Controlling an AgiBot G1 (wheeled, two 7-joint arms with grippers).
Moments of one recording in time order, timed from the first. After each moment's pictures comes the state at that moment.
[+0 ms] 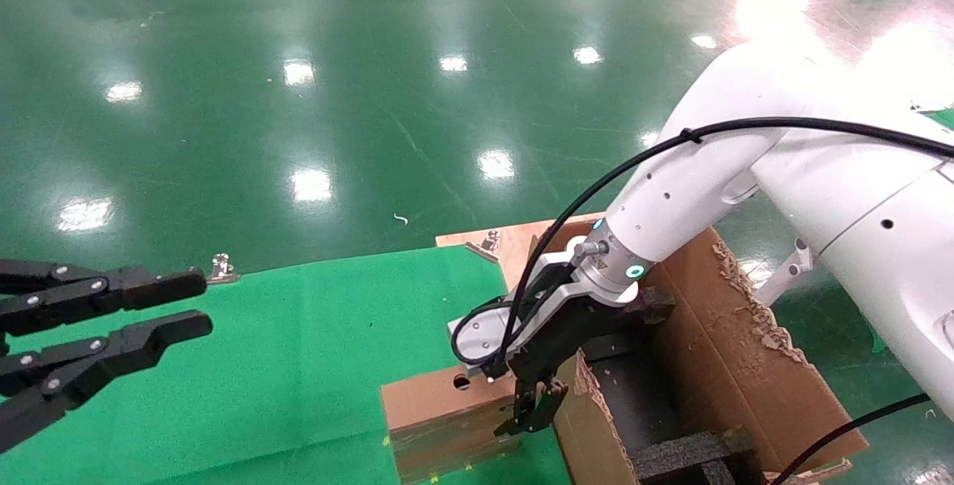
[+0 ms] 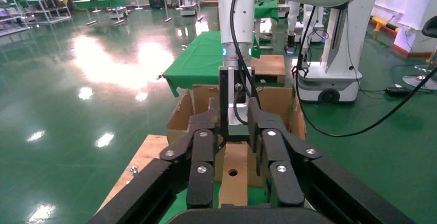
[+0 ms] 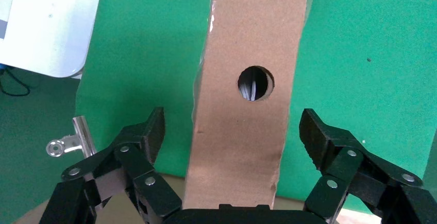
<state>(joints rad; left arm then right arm) -1.08 0.58 0.34 -1.25 0.67 1.46 -0.15 1.73 -1.03 -1.11 0.88 -1.57 -1.58 0.04</state>
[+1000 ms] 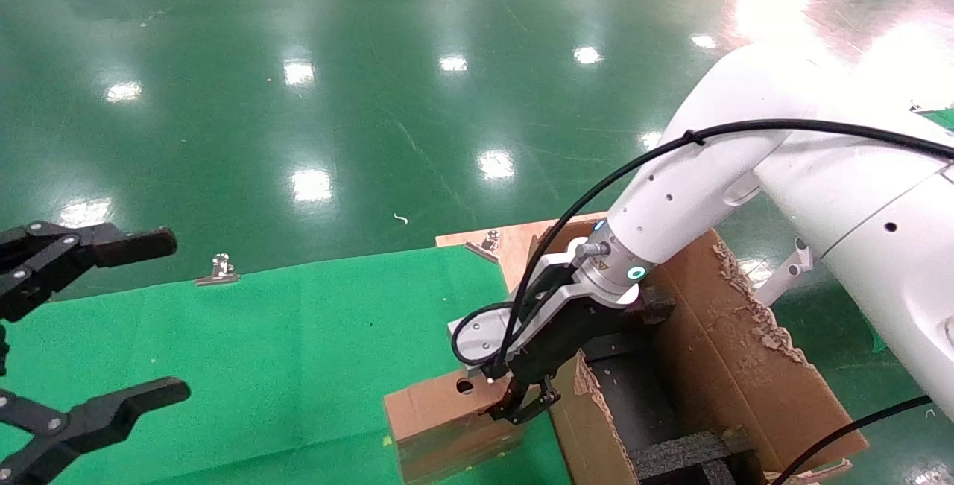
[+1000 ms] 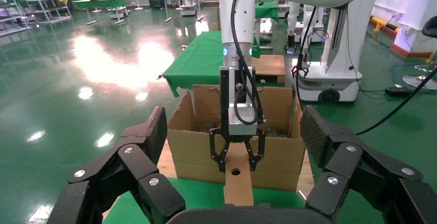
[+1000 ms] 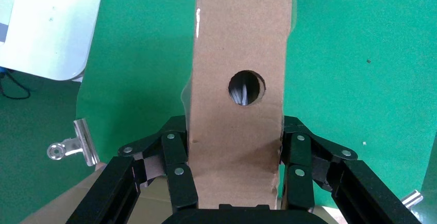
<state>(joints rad) -1.08 0.58 0.34 -1.25 0.67 1.46 -0.15 1.73 -1.02 -1.09 0.89 -1.56 -1.57 0.05</state>
